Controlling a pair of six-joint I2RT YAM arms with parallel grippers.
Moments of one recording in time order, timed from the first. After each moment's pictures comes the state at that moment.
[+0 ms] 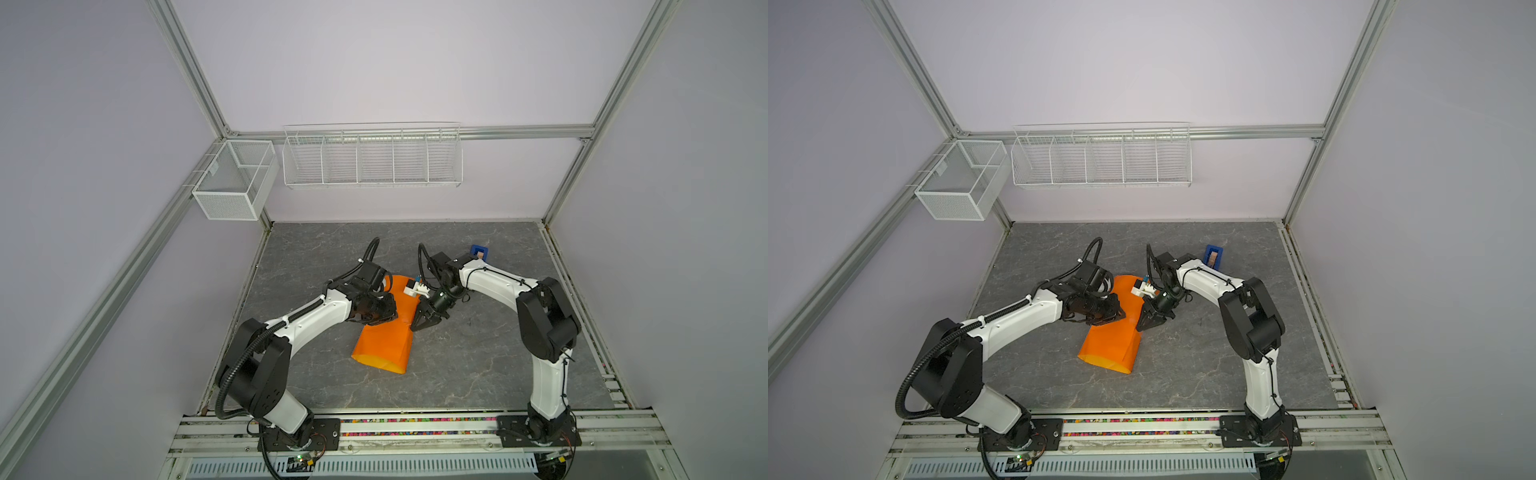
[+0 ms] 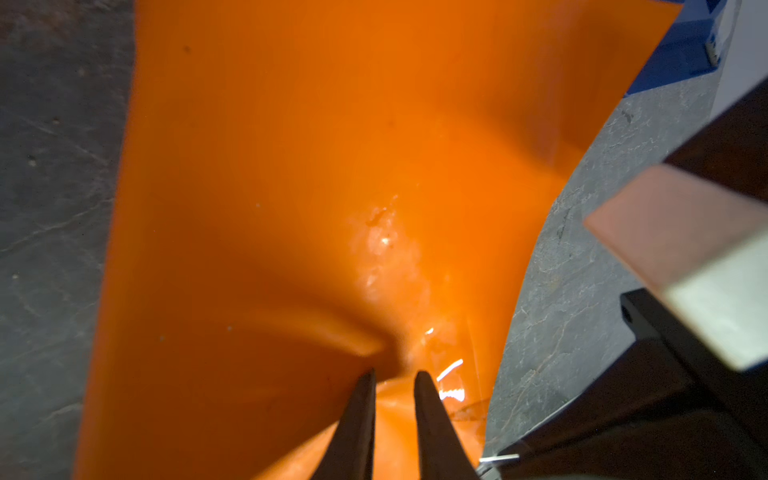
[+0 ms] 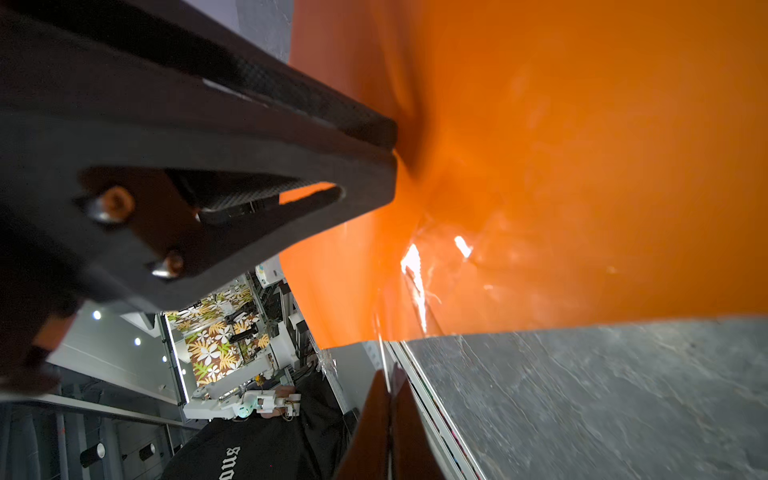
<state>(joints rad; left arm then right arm) -0.63 1.57 1.04 -0.55 0.31 -0.71 0.58 2.00 1.48 -1.08 -0.92 0.04</state>
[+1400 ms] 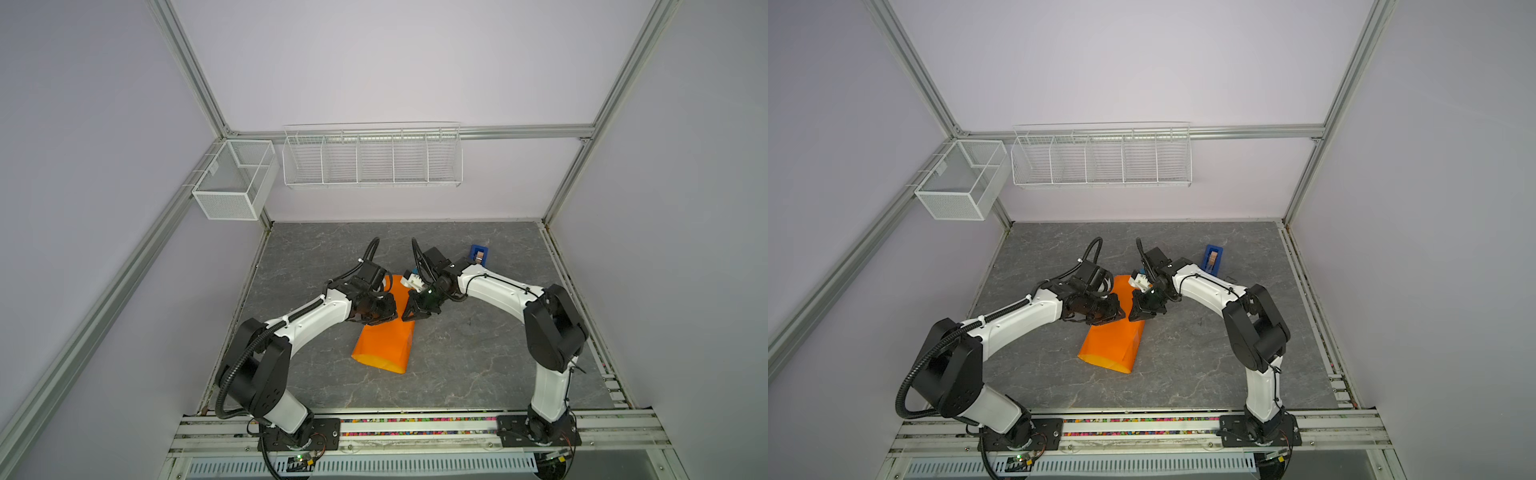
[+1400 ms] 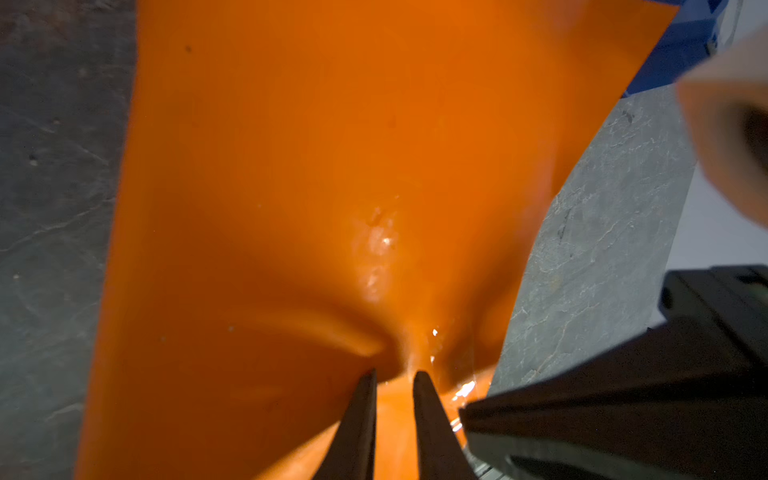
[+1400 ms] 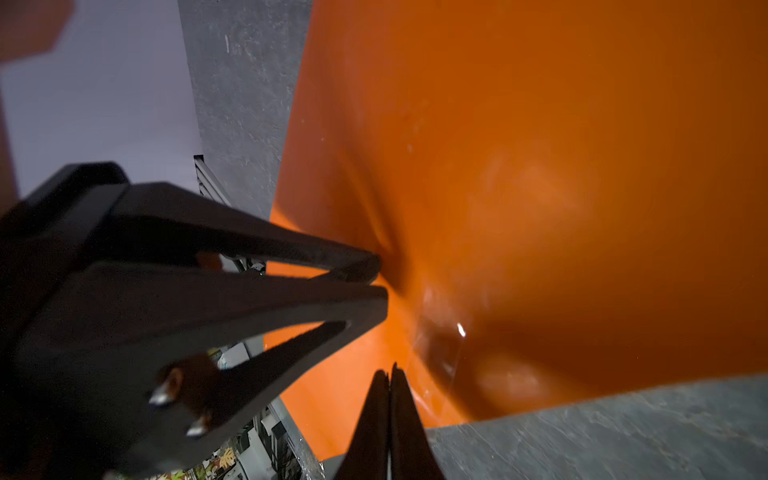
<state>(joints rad) -0.63 1.58 1.04 -0.55 0.31 -0.71 0.67 1.94 1.45 -0.77 -0.68 0.43</state>
